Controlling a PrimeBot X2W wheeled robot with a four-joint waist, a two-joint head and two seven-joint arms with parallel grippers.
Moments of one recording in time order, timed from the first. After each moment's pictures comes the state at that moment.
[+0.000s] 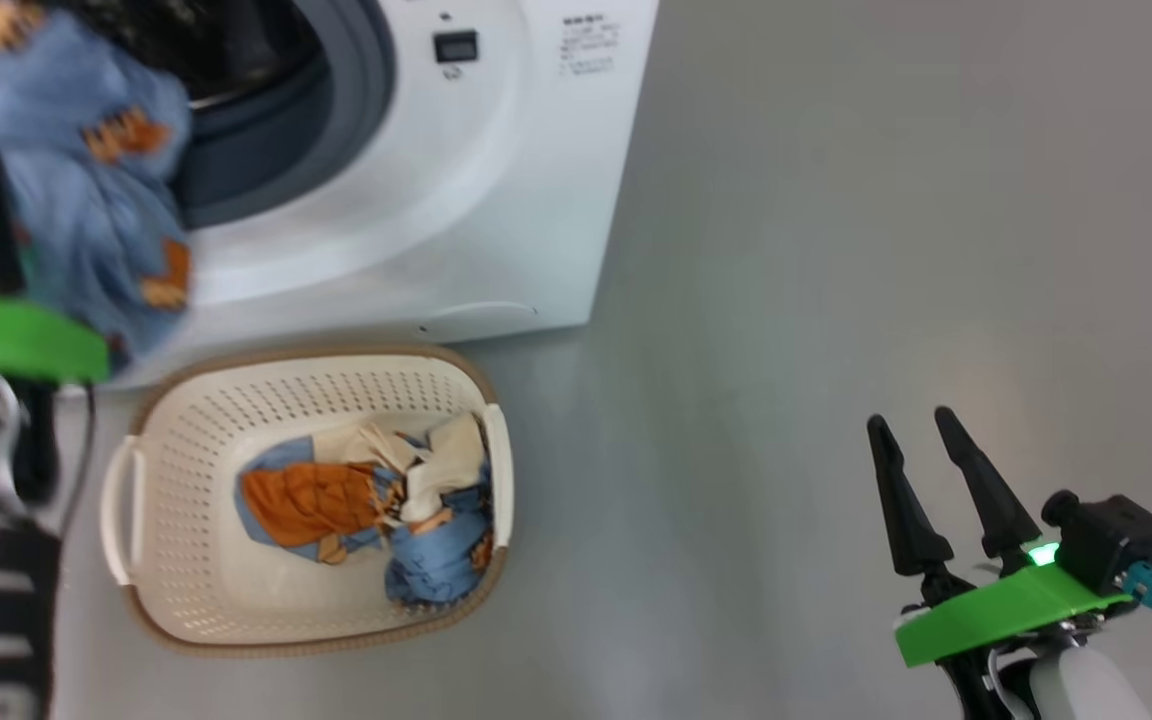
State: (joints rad) left arm -0.65 0.25 0.00 0.44 -0.34 -0.13 -0.26; right arm -0.14 -0.12 0.07 0.17 0.41 0.13 -0.25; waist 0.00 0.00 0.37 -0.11
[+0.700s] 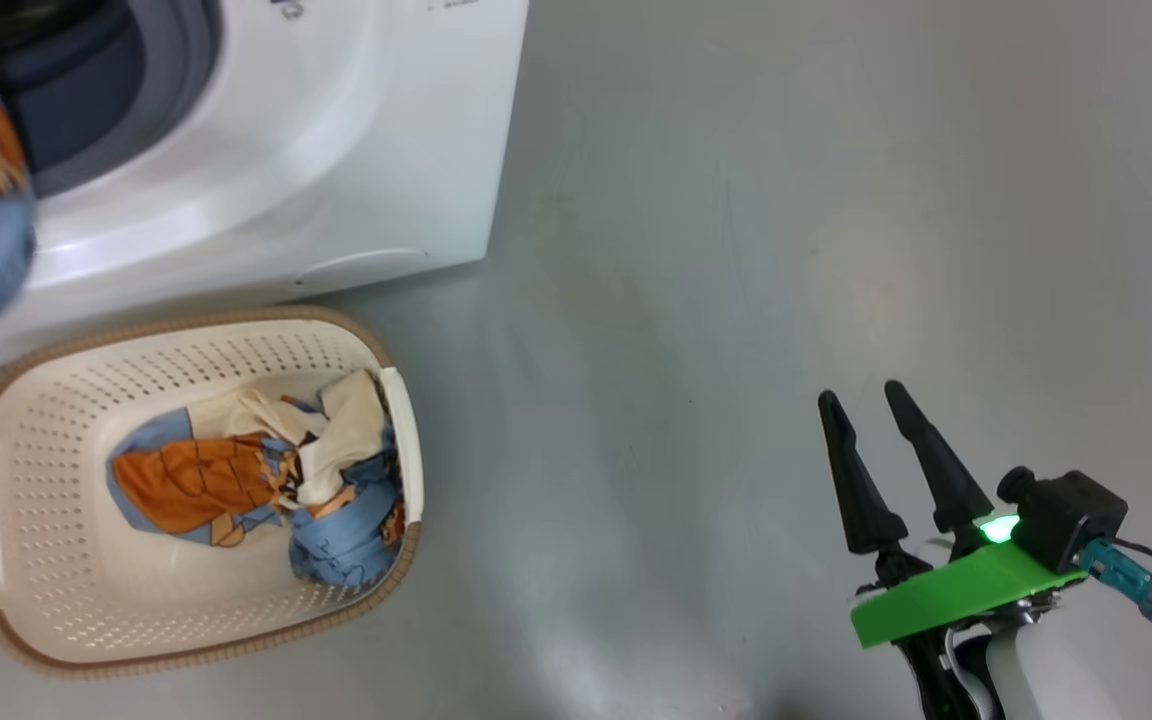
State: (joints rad) left arm -1.12 0.37 -0.07 0.83 -0.41 -0.13 -0.26; right arm -0.19 -0.08 0.12 0.16 0.41 0.13 -0.25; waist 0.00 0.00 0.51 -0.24
